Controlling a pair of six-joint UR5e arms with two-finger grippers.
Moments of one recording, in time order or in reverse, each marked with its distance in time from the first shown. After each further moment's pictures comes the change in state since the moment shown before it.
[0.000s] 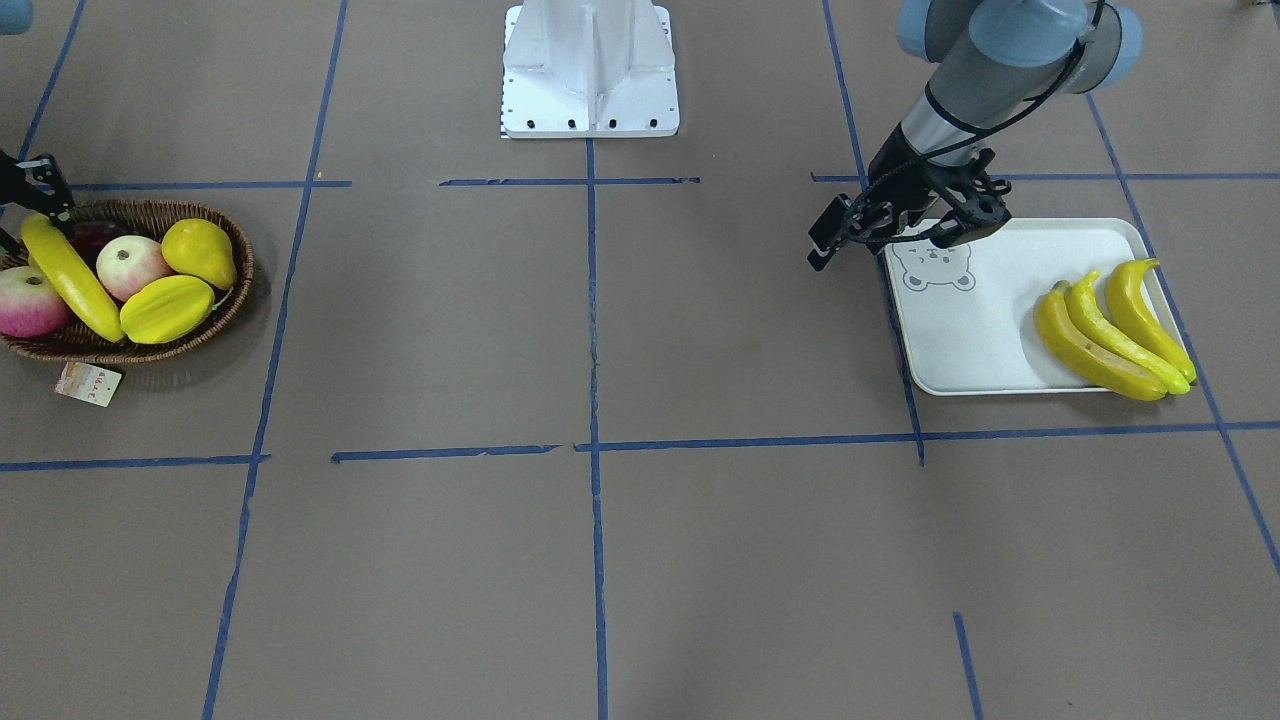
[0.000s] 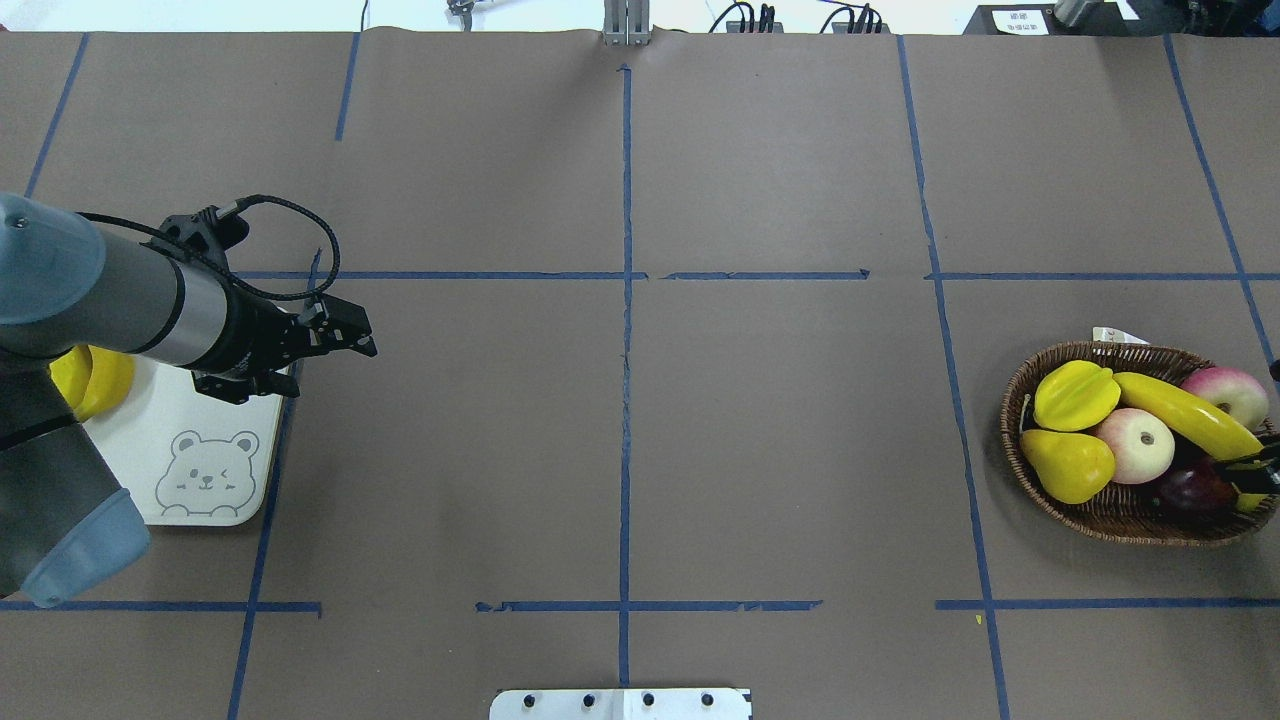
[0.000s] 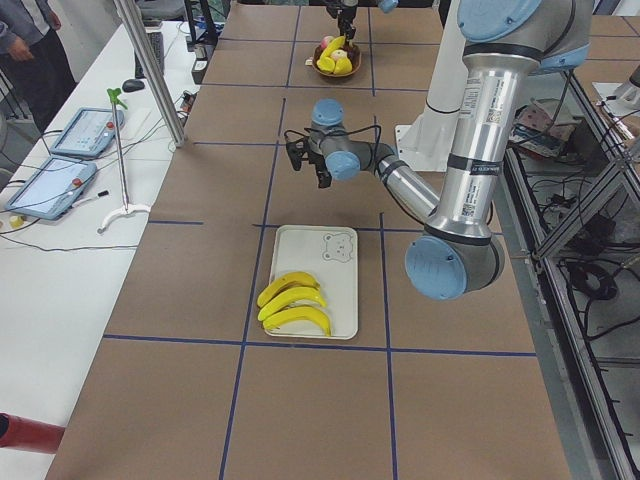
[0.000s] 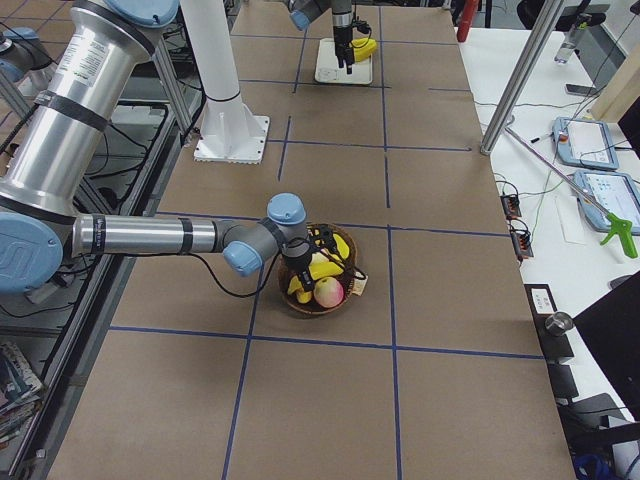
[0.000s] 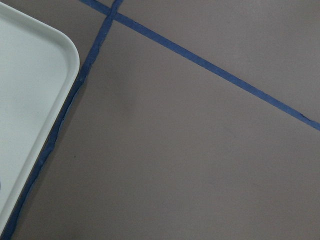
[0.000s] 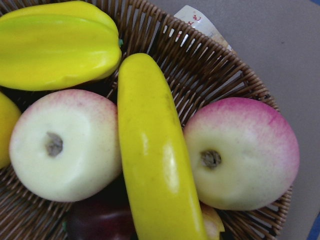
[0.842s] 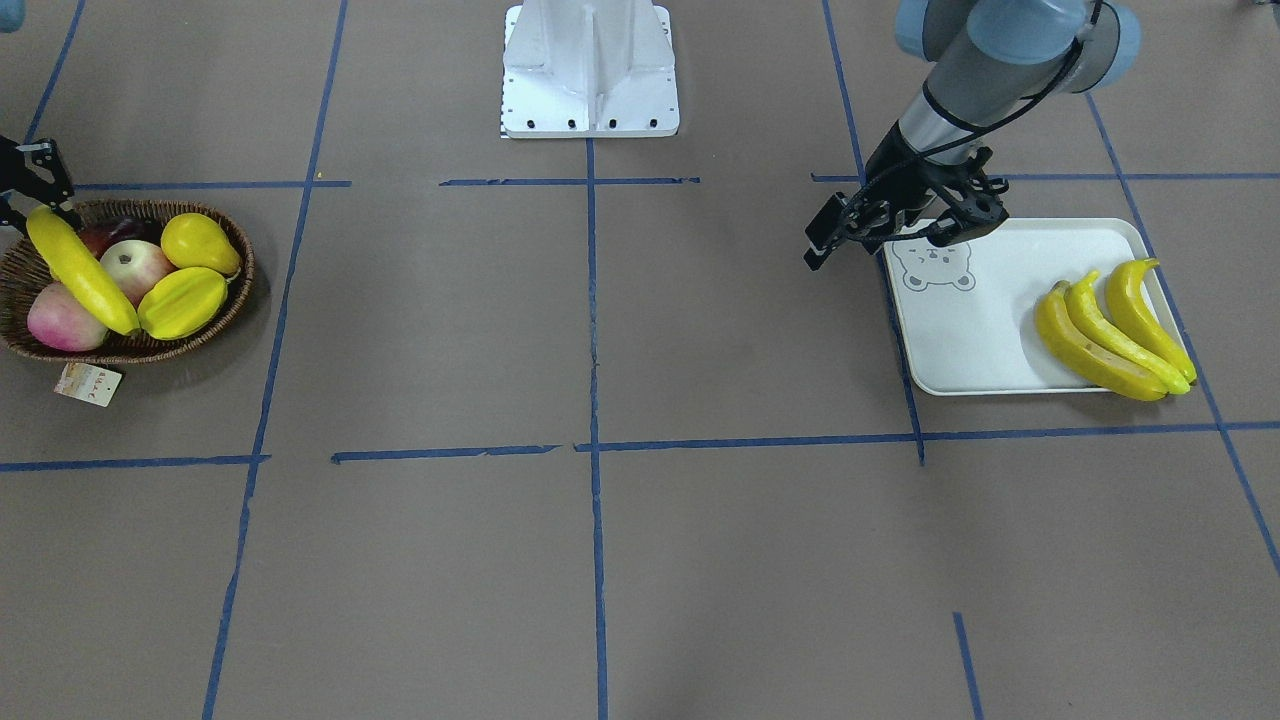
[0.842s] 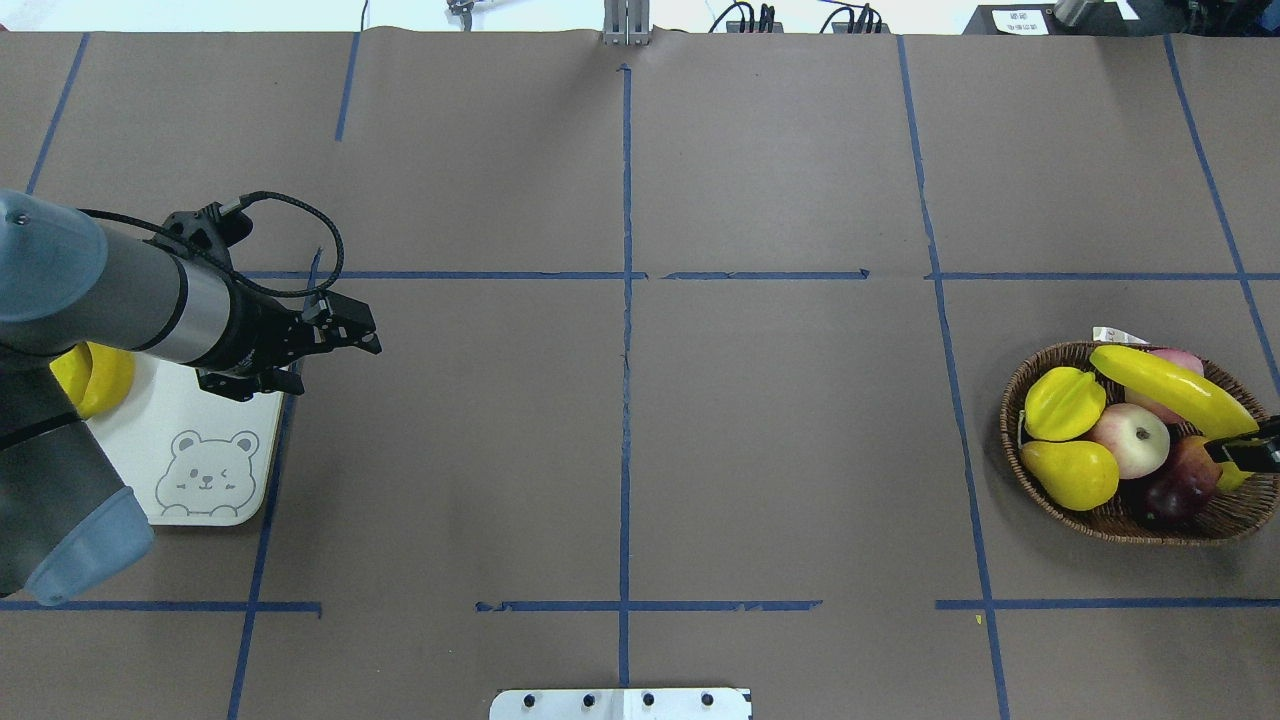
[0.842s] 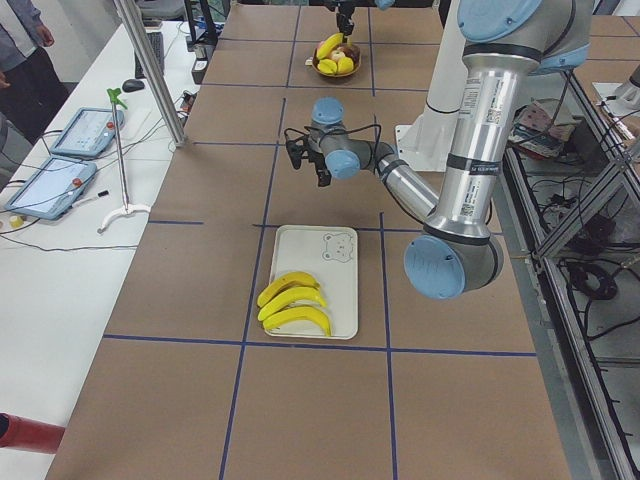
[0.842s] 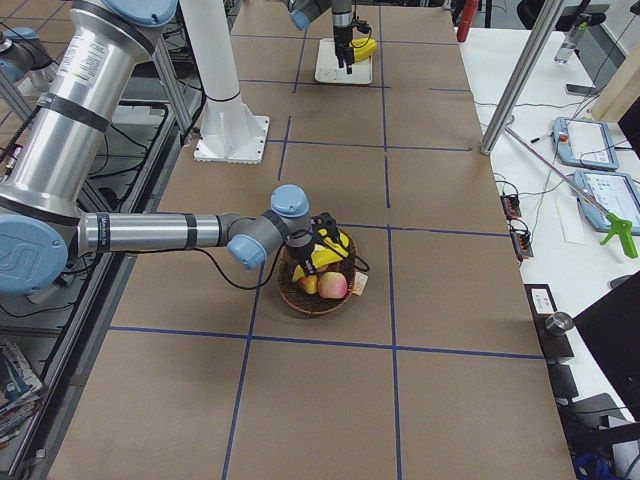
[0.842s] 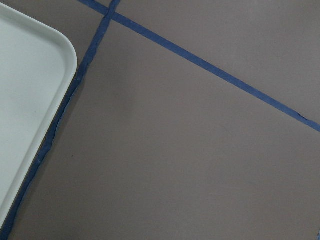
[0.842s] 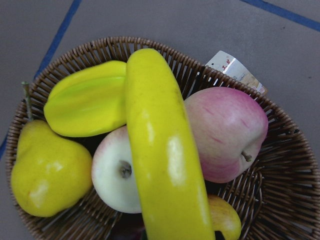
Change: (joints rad) left arm 0.000 -0.011 -0.001 0.000 0.001 -0.001; right arm 0.119 0.029 0.055 -0.002 0.179 0.017
